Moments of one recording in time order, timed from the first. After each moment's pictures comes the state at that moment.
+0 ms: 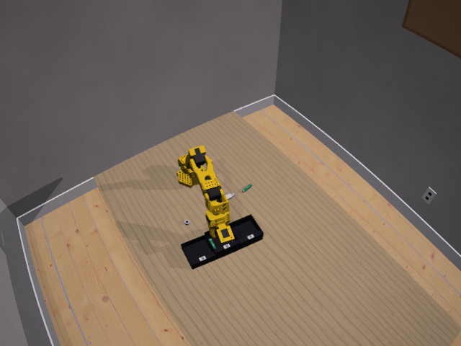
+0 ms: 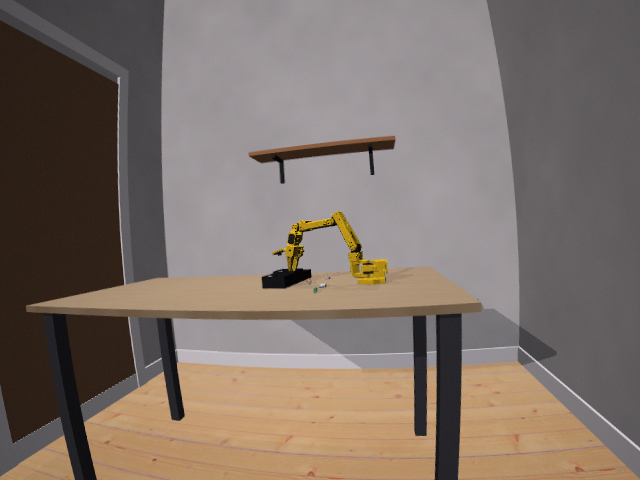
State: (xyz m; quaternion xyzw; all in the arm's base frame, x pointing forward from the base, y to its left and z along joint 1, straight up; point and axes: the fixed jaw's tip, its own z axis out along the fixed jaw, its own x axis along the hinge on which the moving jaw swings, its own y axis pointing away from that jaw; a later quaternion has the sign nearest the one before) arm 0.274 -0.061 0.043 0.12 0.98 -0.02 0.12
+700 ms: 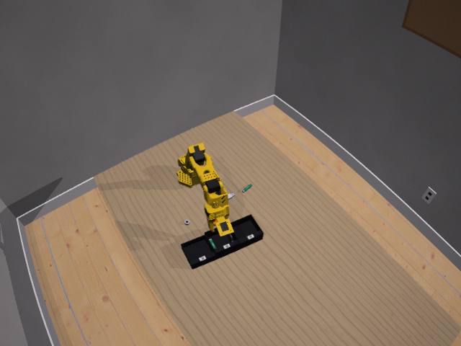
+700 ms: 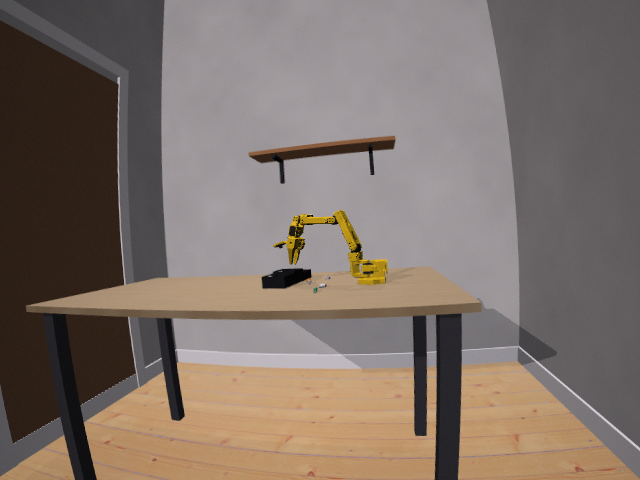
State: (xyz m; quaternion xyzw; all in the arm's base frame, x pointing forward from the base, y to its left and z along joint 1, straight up) arm 0.267 -0.060 0.071 0.12 0.98 -0.02 0.12
